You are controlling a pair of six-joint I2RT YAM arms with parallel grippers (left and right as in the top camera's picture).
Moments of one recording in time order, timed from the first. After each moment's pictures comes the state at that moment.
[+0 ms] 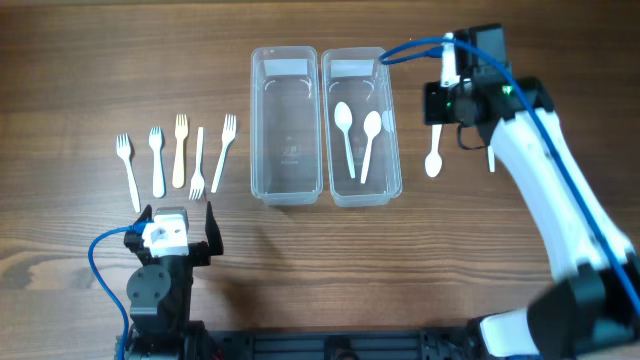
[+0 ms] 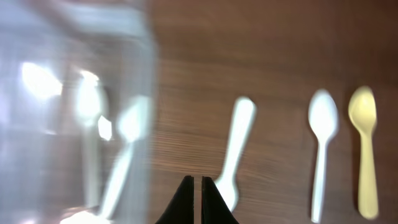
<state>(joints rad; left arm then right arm) -0.02 0.01 0.12 -0.38 -0.11 0.04 0.21 1.61 1.41 -0.80 0.03 0.09</state>
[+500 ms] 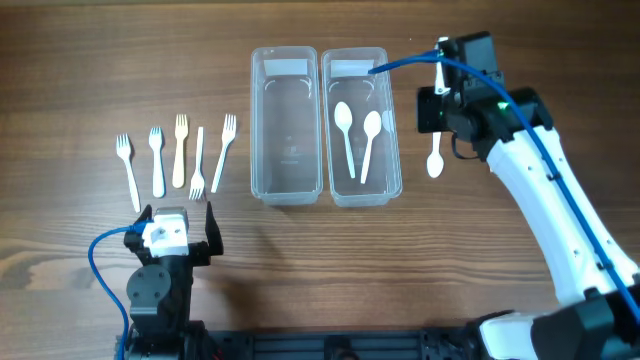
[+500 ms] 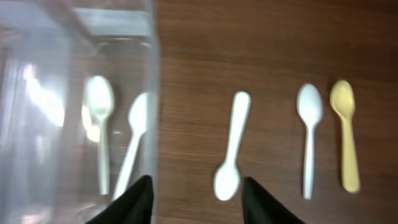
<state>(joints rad) -0.02 0.01 0.12 -0.38 -0.11 0.04 0.26 1.56 1.41 -0.87 0.14 0.17</state>
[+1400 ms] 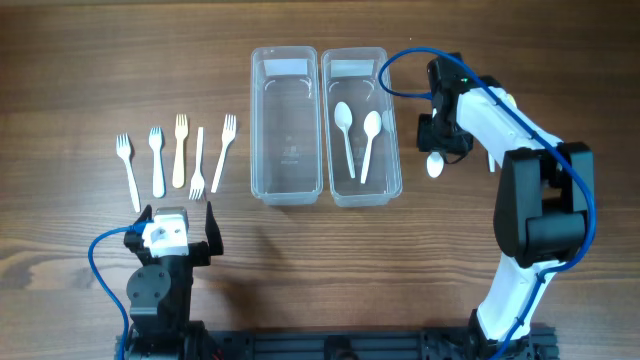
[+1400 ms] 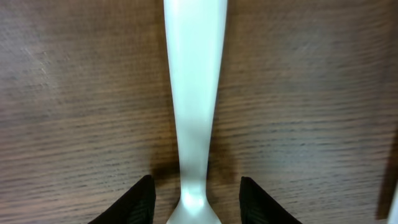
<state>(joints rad) -0.02 0.01 0.12 -0.38 -0.11 0.04 0.13 2.05 1.39 -0.82 0.12 0.25</state>
